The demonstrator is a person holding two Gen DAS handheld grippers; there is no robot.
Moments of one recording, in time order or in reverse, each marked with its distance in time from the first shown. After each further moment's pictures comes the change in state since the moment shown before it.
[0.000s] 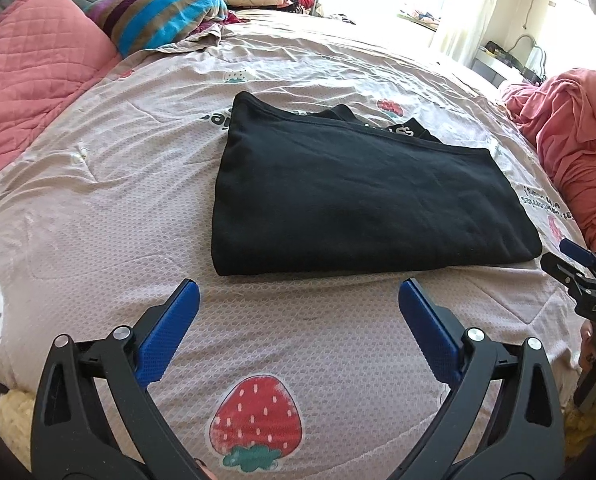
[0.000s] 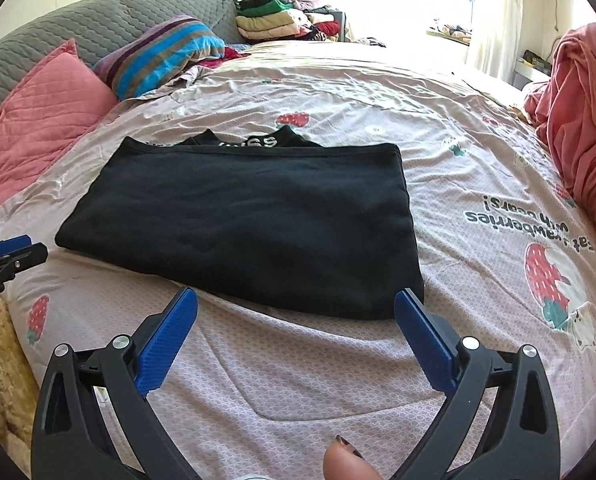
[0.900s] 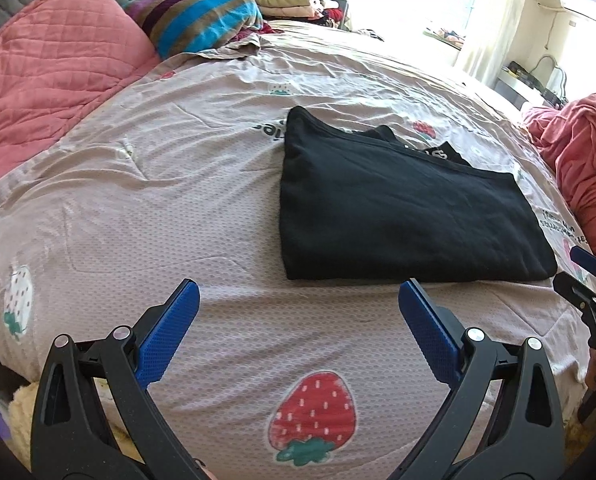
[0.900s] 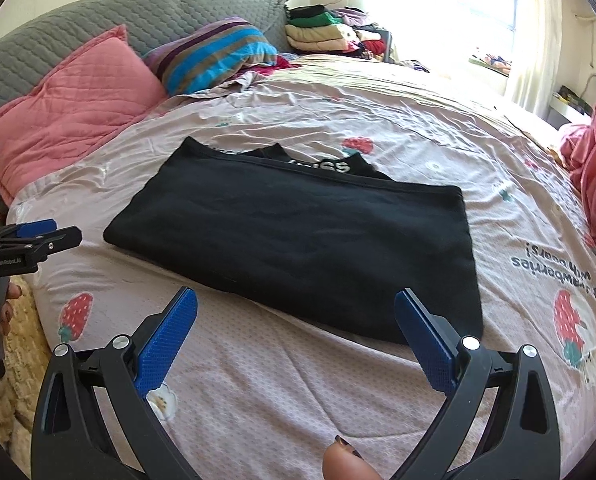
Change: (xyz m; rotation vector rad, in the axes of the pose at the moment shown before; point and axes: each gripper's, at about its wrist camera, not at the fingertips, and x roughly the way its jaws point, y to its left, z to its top) left arm -0.019 0.038 -0.002 -0.067 -0.046 0.067; right arm -0.006 0.063 0.016 -0.129 -0.041 0.091
